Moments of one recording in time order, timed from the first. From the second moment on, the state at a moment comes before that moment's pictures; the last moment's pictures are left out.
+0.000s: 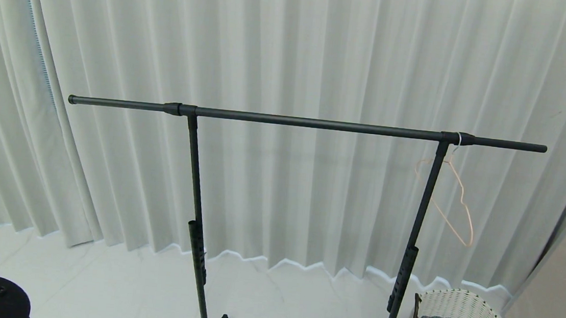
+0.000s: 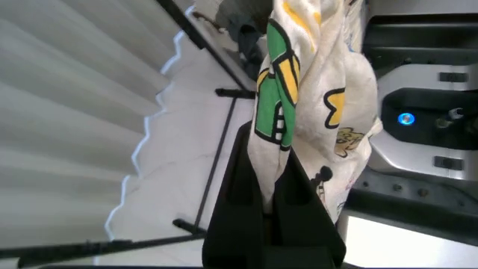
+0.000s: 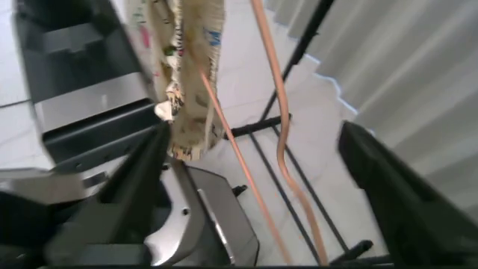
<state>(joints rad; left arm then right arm) -0.87 1.16 -0.33 -0.24 -0.27 0.51 1.53 1.41 -0.14 -0.86 -0.37 0.12</state>
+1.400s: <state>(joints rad) -0.56 1.07 -0.56 -0.24 -0.16 0.28 1.09 1.64 -0.54 -0.77 -0.27 0.26</state>
